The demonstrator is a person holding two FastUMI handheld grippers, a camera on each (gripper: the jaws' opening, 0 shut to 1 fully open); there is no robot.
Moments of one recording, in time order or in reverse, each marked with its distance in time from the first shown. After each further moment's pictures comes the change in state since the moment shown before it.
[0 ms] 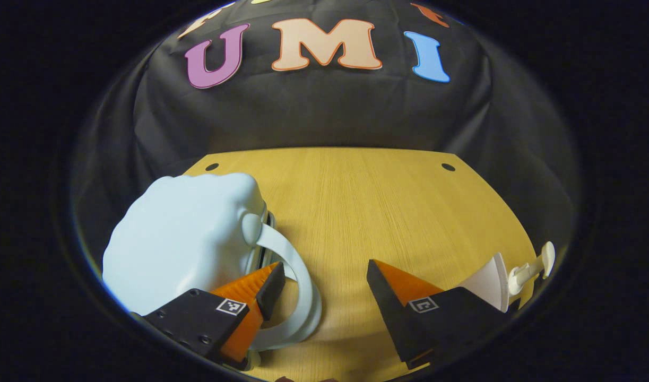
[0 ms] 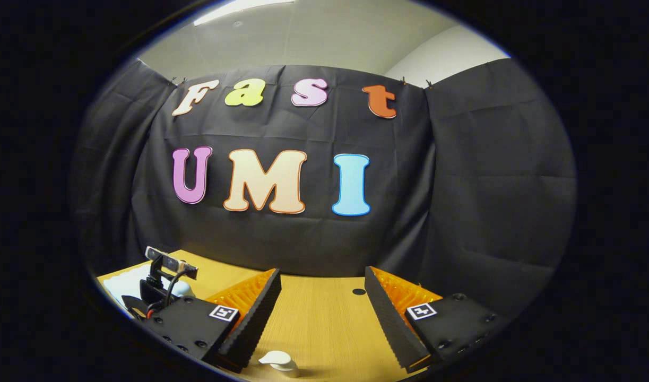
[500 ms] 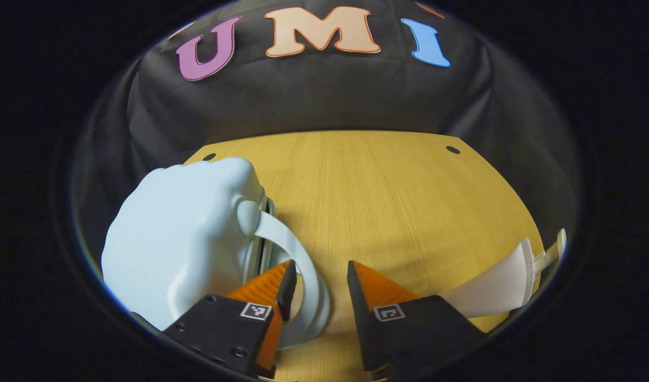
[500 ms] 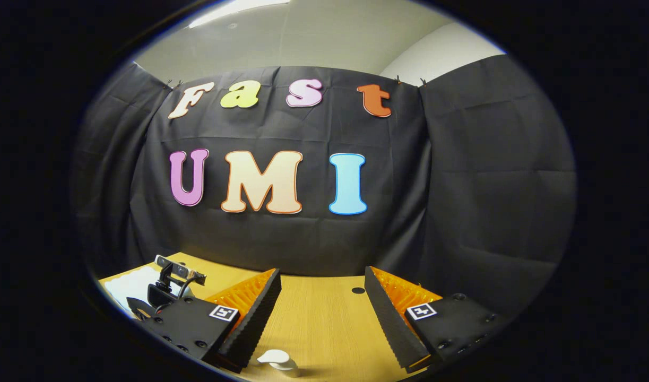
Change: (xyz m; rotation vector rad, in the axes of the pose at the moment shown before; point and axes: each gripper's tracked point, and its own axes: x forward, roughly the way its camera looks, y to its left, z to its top) left arm 0.010 0.016 -0.015 0.043 0.081 0.021; right arm -0.003 -0.009 -0.006 0.034 -0.001 -0.014
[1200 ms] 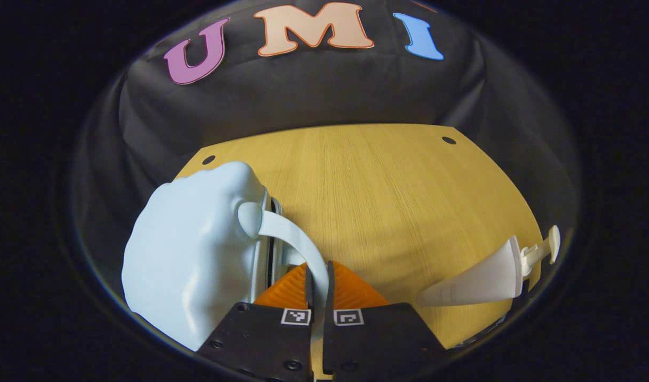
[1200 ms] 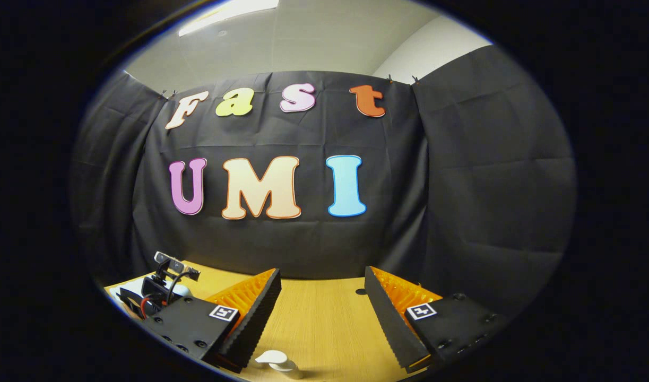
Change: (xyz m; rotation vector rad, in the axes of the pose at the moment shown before) left arm -0.027 0.002 0.014 0.039 0.058 -0.024; right arm 0.002 -0.014 -0.003 0.063 -0.028 0.022
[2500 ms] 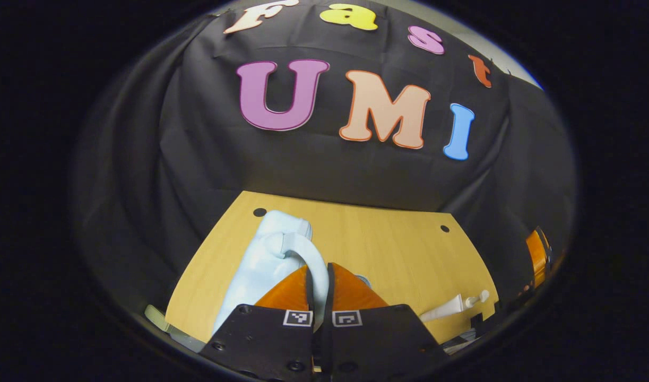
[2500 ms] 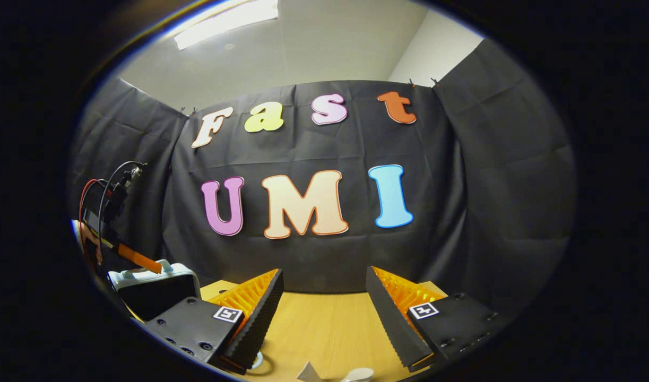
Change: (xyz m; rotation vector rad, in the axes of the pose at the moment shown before) left arm -0.149 0.213 0.132 -0.211 -0.291 -0.074; right arm 0.012 0.137 0.018 0.059 -0.076 0.156
